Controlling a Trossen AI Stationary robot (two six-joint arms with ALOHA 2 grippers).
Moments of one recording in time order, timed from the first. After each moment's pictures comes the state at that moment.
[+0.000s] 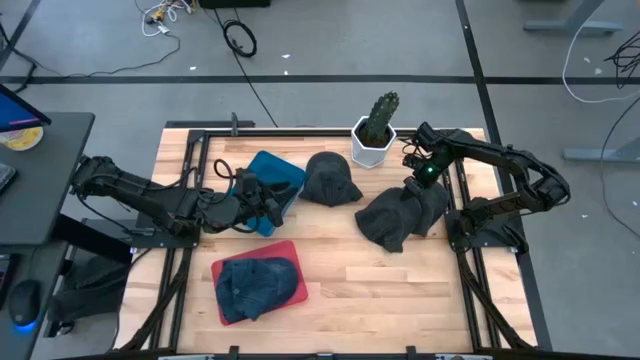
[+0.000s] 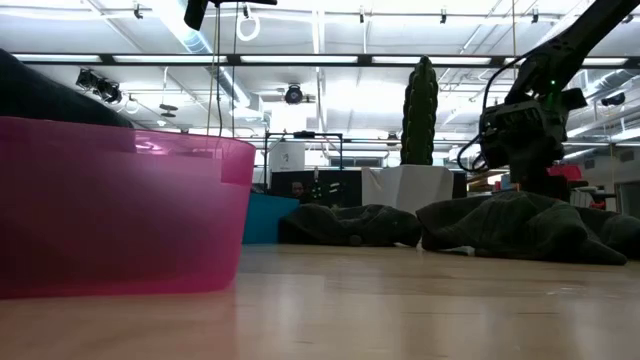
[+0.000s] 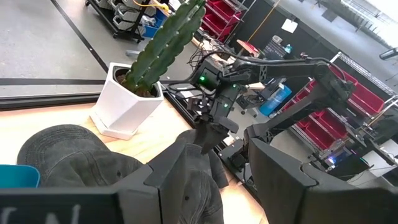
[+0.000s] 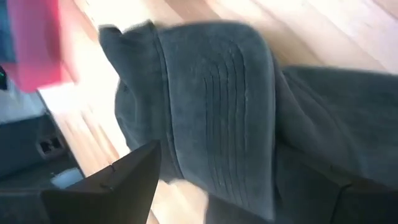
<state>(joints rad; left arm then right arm) -0.31 1.17 0.98 -0.02 -0.86 -0.81 -0.94 1.33 0.70 -0.94 -0.70 -0.08</state>
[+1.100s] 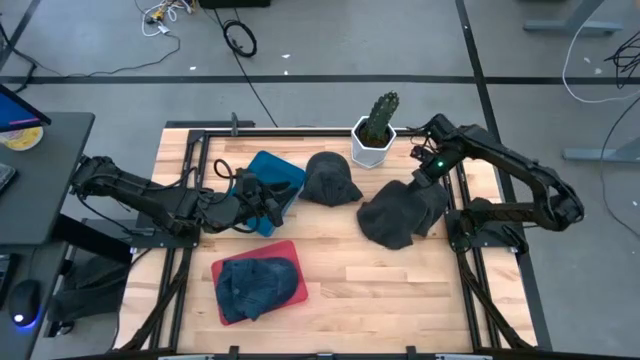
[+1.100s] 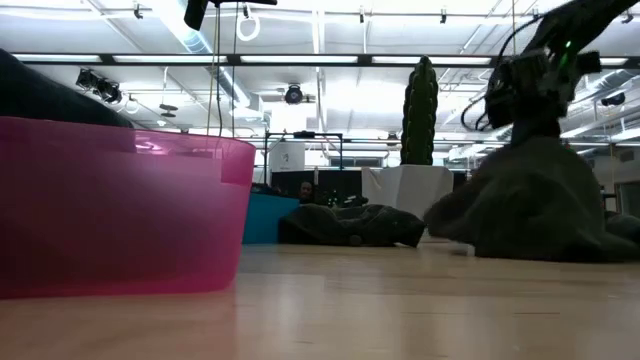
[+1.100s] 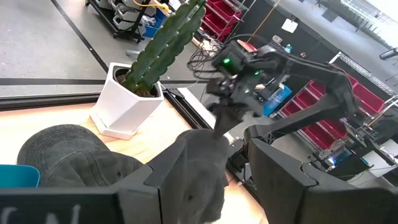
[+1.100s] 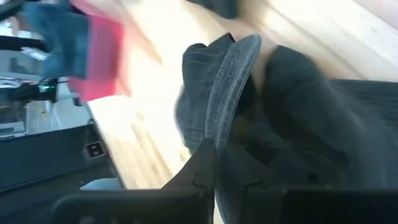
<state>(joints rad) -0.31 1.17 0.98 -0.02 -0.86 -0.82 -0.93 1.13 0.81 -1.10 -0.78 -0.01</state>
